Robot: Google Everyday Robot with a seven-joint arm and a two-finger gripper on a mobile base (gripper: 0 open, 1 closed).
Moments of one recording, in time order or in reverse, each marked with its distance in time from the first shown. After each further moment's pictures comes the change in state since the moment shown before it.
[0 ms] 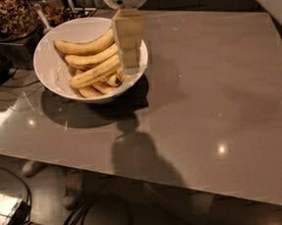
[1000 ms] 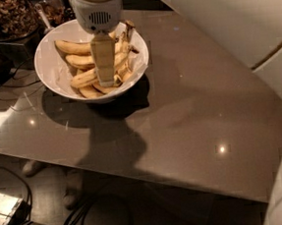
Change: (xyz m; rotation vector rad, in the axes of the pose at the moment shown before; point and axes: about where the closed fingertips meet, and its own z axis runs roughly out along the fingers) arm -0.046 -0.006 0.073 -0.147 -0.027 -0.027
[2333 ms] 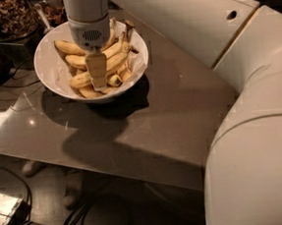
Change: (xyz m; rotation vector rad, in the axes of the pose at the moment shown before) arm -0.017 -0.010 0.060 -0.112 0.012 -0.045
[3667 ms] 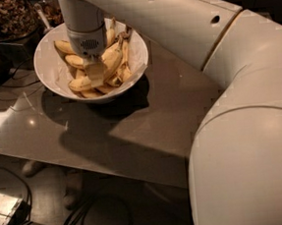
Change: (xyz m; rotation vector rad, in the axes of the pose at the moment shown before) arm -0.001 -0.002 0.026 -0.040 0.025 -0.001
